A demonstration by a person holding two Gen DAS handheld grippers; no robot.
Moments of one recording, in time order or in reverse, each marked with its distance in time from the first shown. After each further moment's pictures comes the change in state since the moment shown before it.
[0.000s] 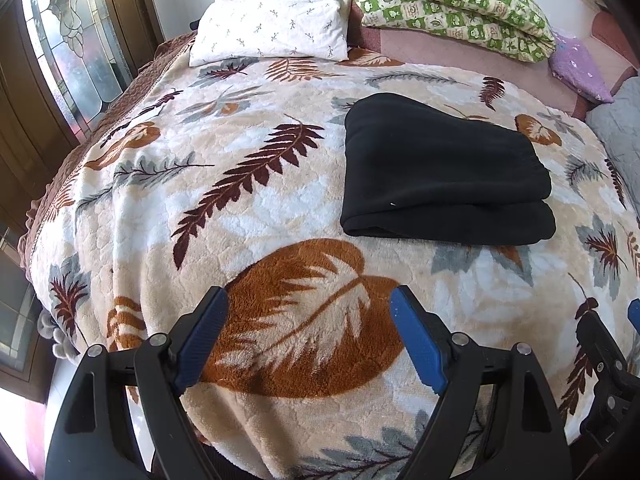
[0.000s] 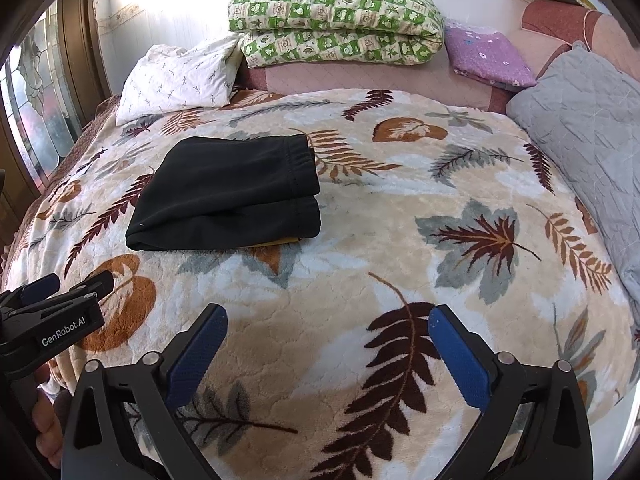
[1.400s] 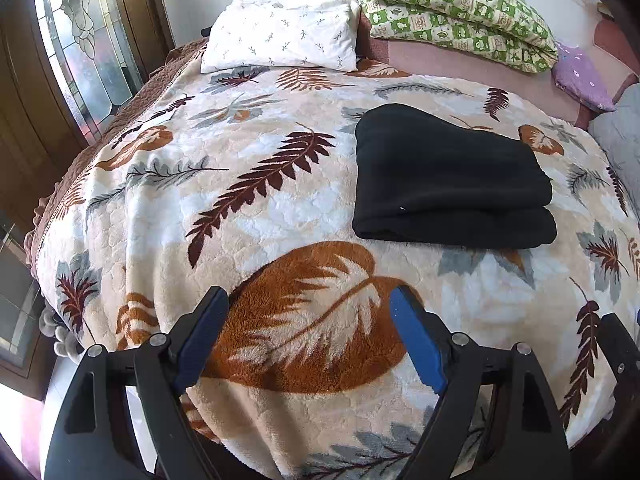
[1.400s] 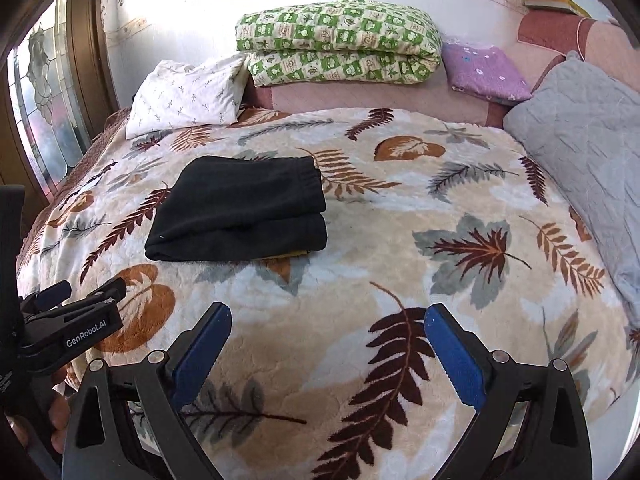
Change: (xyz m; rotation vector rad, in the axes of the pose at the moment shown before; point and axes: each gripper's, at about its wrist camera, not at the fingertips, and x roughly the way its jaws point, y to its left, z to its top) left arm -0.008 0.006 -0.006 -0.020 -0.037 0.018; right arm -0.023 0.000 -0.001 0.011 -0.045 0.016
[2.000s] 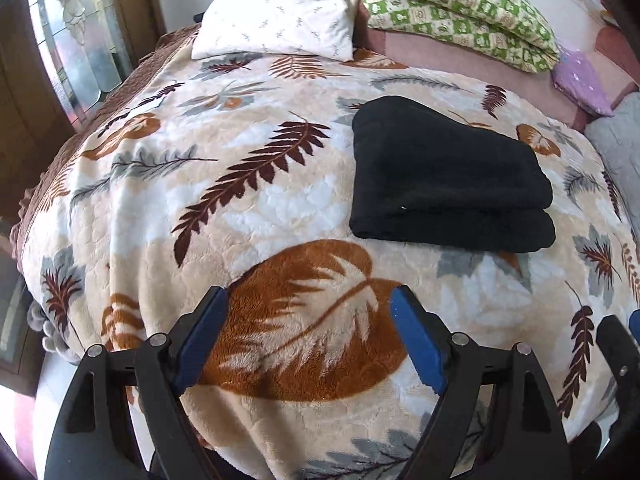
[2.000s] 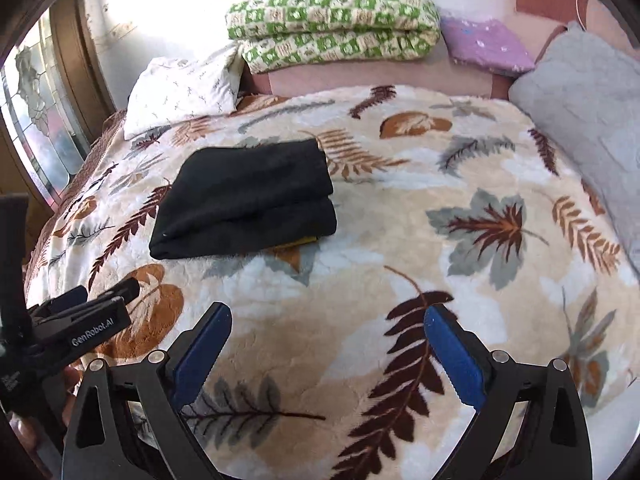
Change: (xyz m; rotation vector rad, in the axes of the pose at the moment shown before) left arm 0.013 0.005 0.006 -0.024 0.042 -0.047; right arm 0.008 -0.001 0.004 0.055 0.045 0.039
